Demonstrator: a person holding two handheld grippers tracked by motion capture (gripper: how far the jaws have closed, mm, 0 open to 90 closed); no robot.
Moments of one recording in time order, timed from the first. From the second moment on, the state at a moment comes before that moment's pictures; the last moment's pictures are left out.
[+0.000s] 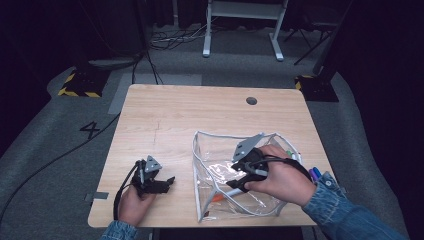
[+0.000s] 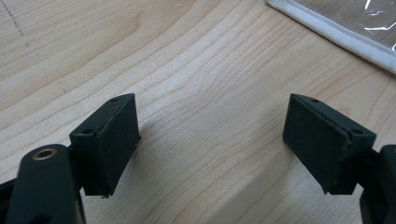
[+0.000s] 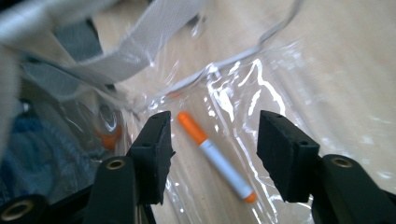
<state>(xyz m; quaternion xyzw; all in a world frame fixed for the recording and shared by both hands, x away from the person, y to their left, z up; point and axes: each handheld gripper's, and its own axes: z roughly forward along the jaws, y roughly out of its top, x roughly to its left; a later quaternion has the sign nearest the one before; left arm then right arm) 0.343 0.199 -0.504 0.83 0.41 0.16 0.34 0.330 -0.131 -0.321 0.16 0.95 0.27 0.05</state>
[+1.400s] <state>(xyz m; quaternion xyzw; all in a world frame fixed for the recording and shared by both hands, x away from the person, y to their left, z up) 0.340 0.200 -0.504 0.83 0.42 0.16 0.34 0.337 -0.426 -0.408 0.51 0.81 0.23 0.16</state>
